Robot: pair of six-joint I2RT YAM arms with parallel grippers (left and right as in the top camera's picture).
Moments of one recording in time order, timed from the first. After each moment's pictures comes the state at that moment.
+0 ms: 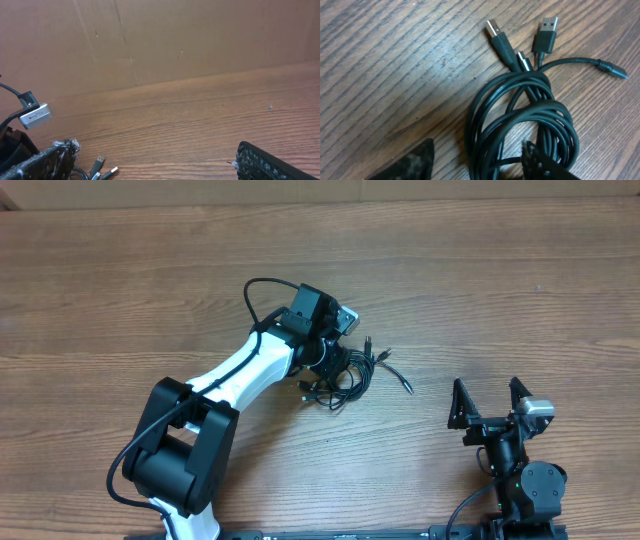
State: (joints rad) left arm -0.49 1.89 1.20 -0.44 0.29 0.11; right arm 0.03 0.02 0.02 -0.03 -0.05 0.20
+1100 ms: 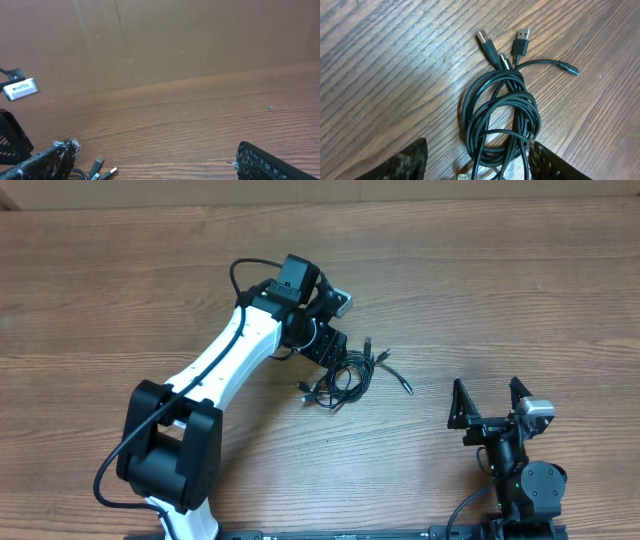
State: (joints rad) left arm -0.43 1.89 1.41 -0.75 0.39 0.14; right arm 0.03 0.02 0.02 -0.03 -0.05 0.20
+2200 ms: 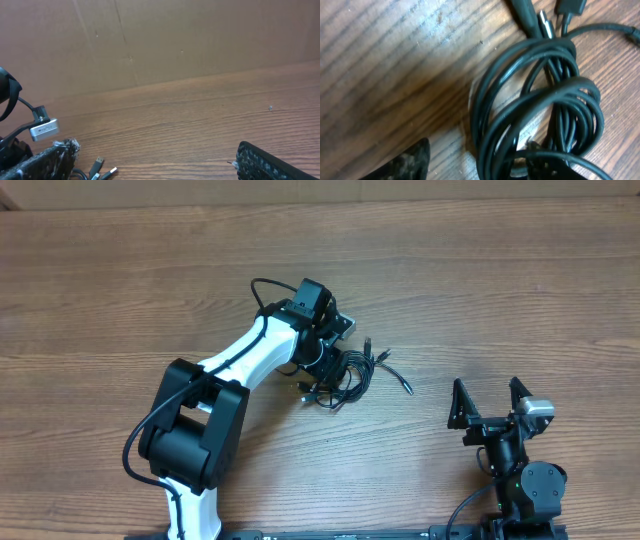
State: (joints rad) left arm -0.46 2.01 1.33 -0.65 0.32 0.14; right arm 0.03 0.02 0.02 -0.03 -0.05 0.20
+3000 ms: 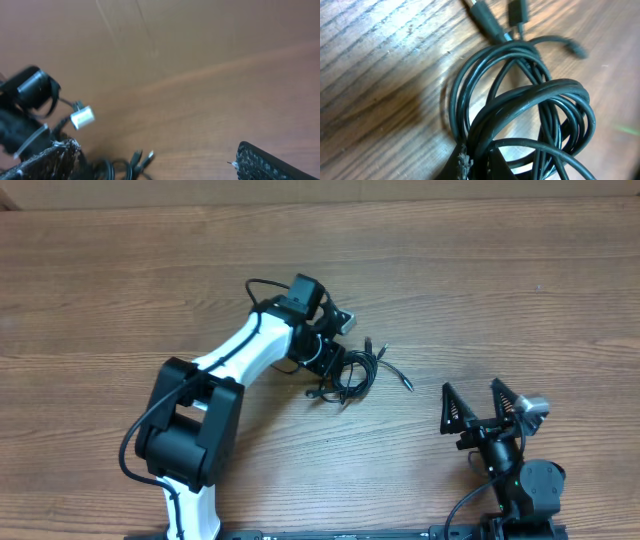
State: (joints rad) left arm -0.42 2.01 1.35 -0.68 0.51 0.11; right arm 0.03 0.04 0.02 -0.07 -0.19 0.37
